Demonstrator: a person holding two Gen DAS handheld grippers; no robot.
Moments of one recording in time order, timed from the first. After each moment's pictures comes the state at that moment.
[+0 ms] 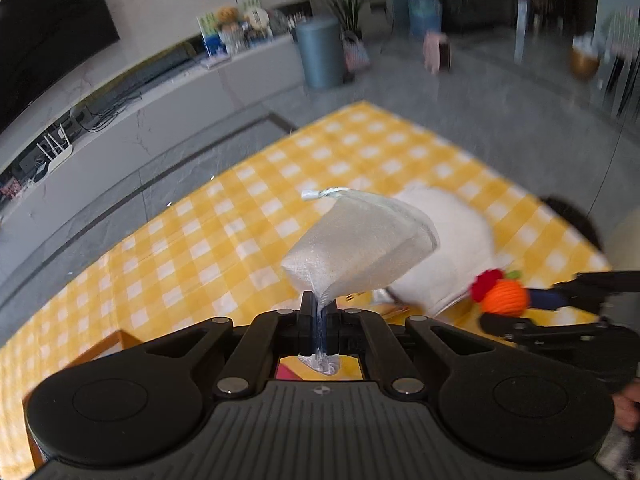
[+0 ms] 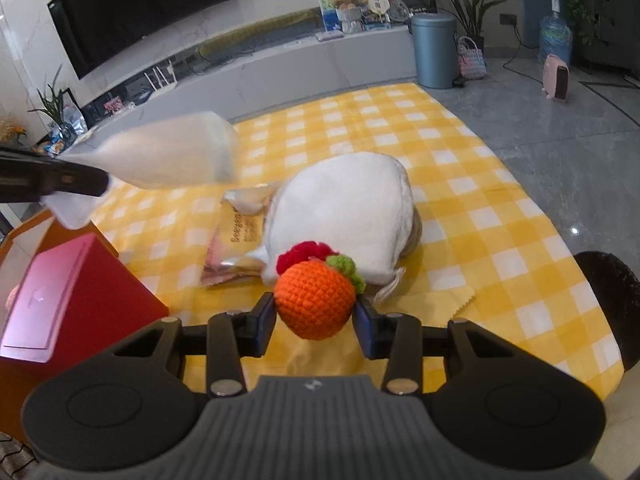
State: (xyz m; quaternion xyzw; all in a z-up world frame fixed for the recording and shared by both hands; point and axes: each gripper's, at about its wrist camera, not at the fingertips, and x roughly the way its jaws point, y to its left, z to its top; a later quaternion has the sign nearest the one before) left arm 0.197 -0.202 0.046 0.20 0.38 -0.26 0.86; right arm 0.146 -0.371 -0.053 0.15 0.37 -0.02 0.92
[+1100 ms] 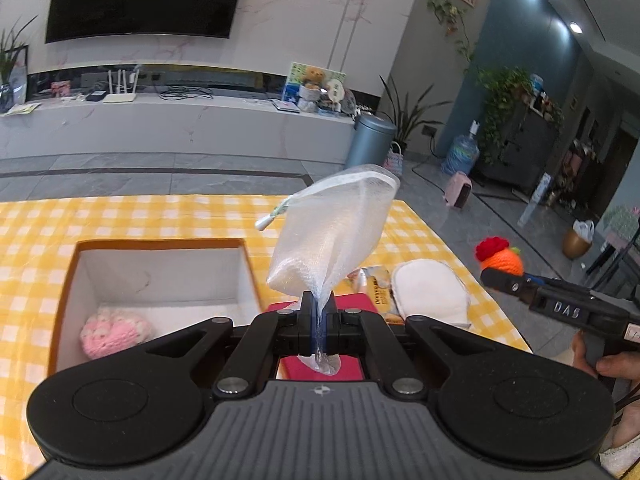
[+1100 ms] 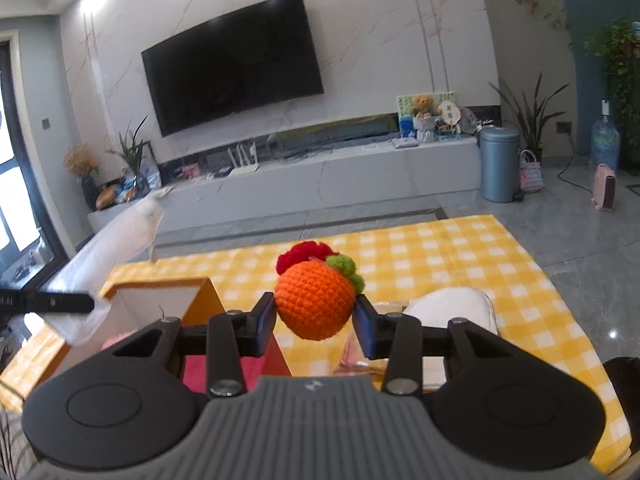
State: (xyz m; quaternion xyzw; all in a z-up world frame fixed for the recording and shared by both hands) left arm 0.141 -0.006 0.069 -0.05 0.33 -0.23 0.91; right arm 0.098 -0.284 0.051 0.11 0.22 0.04 0.97
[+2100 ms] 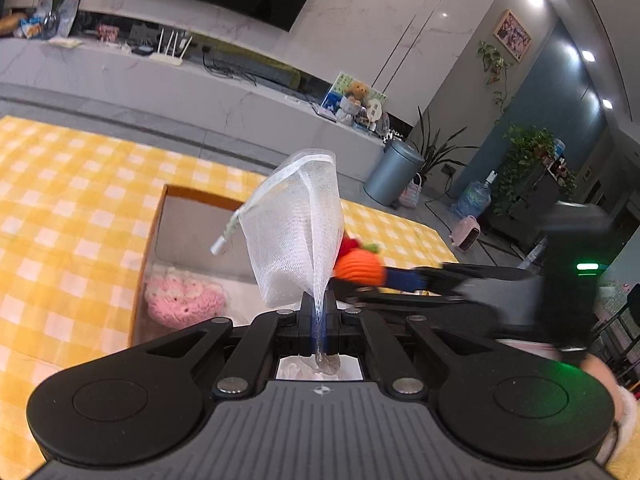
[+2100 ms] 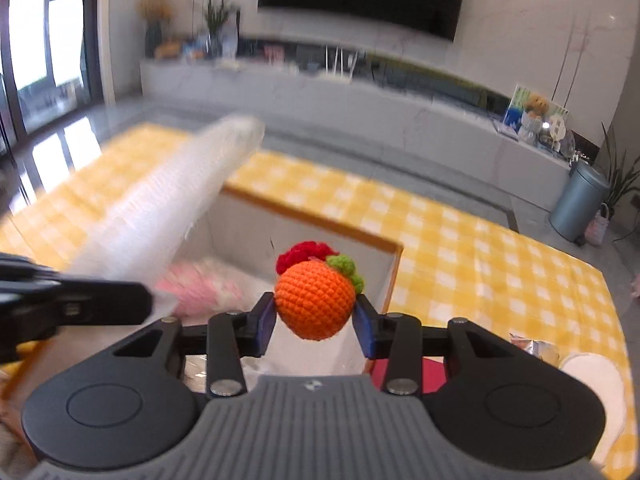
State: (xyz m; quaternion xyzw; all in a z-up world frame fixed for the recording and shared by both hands) left arm 0.160 0.106 0.018 -0.17 0.33 -0.22 0.90; right arm 0.221 -0.042 0.009 -0.12 0.35 0.12 0.92
